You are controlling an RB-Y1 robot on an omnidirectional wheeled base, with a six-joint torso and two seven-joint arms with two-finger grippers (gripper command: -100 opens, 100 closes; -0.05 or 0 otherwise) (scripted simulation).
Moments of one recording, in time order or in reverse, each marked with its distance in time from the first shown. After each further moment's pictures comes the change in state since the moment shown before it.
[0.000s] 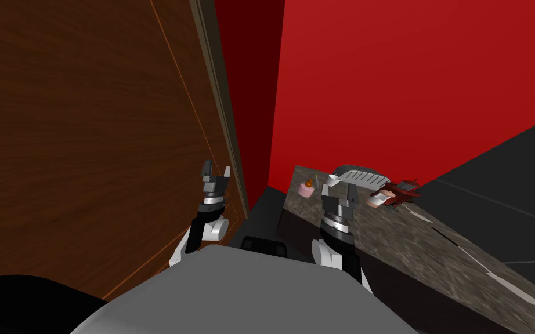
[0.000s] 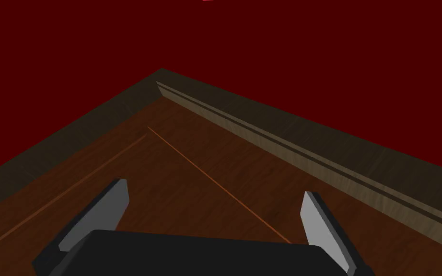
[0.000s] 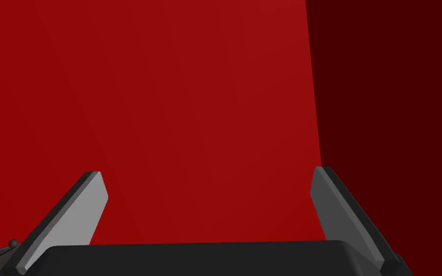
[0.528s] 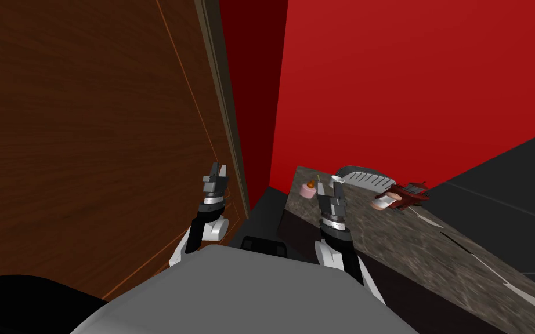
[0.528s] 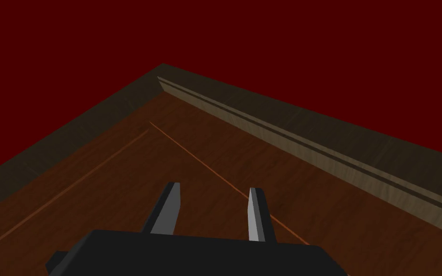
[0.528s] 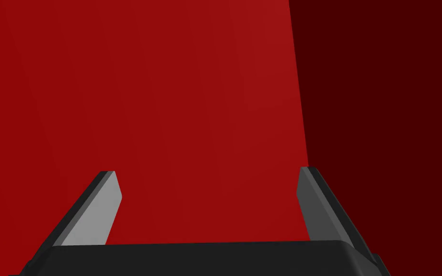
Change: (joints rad) left arm 0.000 0.000 0.000 0.000 0.000 0.000 0.000; right arm -0.034 -0.147 0.014 0.036 0.061 -0.024 -0.005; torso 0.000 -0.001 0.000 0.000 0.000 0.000
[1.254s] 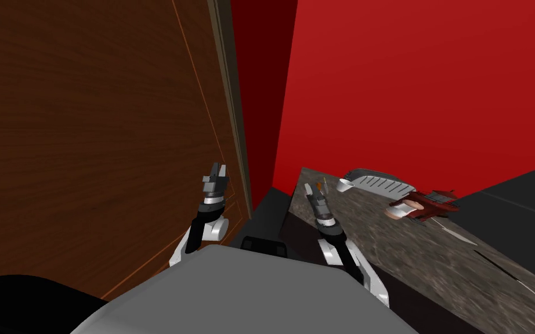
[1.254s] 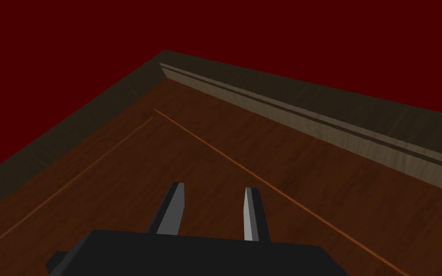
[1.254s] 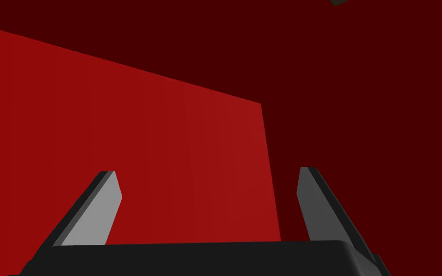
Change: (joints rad) left arm 0.000 0.000 0.000 0.000 0.000 0.000 0.000; right arm -0.100 -0.232 0.040 0.131 0.179 -0.091 -0.017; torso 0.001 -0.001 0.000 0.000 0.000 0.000
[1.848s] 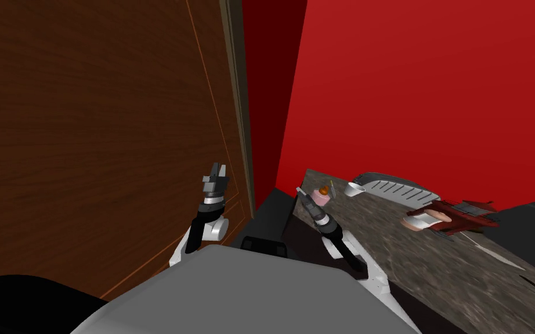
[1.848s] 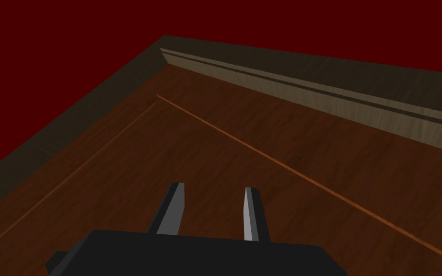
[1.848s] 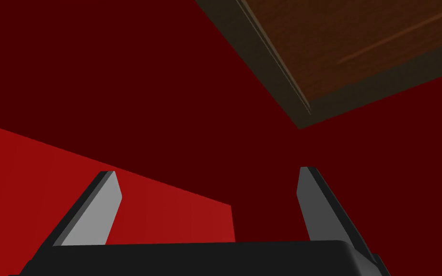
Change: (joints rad) left arm 0.000 0.000 0.000 0.000 0.000 0.000 0.000; right arm -0.098 -0.185 0.041 0.126 0.180 -0.095 -0.016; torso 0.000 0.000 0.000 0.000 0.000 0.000
